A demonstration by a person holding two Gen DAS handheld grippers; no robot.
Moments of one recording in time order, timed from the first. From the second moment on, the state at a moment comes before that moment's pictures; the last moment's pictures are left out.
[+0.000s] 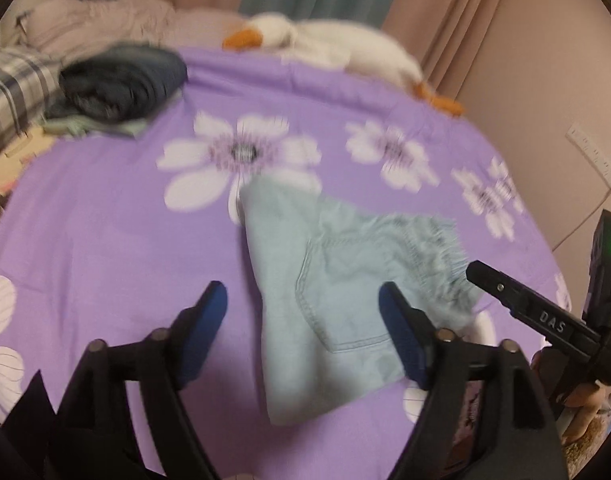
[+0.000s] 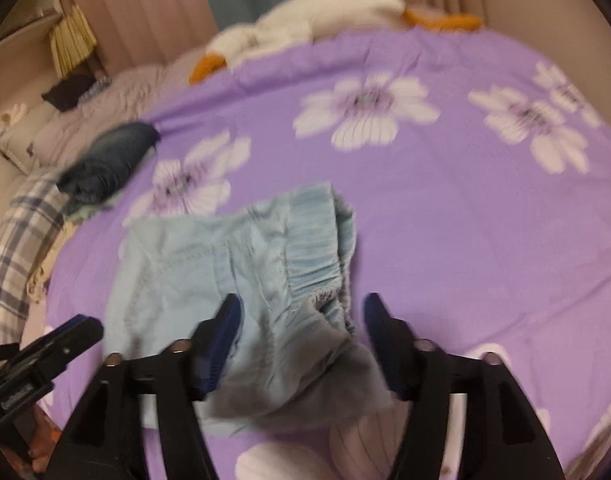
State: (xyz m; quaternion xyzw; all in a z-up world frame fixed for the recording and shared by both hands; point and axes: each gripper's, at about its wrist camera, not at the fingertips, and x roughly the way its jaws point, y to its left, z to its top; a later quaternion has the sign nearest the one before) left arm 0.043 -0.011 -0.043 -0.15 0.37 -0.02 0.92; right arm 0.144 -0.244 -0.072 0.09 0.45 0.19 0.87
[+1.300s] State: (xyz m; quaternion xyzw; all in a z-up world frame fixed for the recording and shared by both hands) left arm -0.028 -0.019 -0.030 -0.13 0.37 0.03 0.92; right arm 0.070 -0.229 -0.026 0.07 0.40 0.20 0.89
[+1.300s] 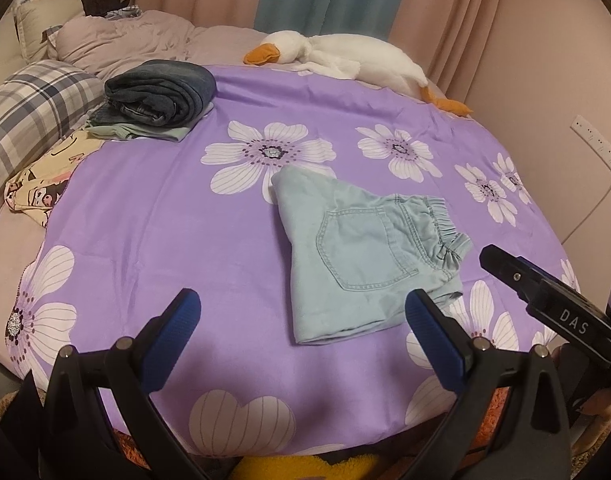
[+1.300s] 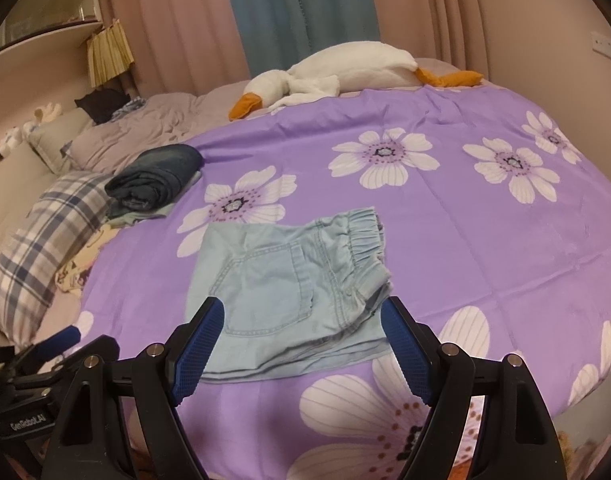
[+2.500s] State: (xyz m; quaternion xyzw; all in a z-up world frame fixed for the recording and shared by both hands) left arm -0.024 -0.023 -0.035 -0.13 0.38 0.02 0.92; right arm 0.073 -0.227 -0.038 0.07 0.43 0.19 0.88
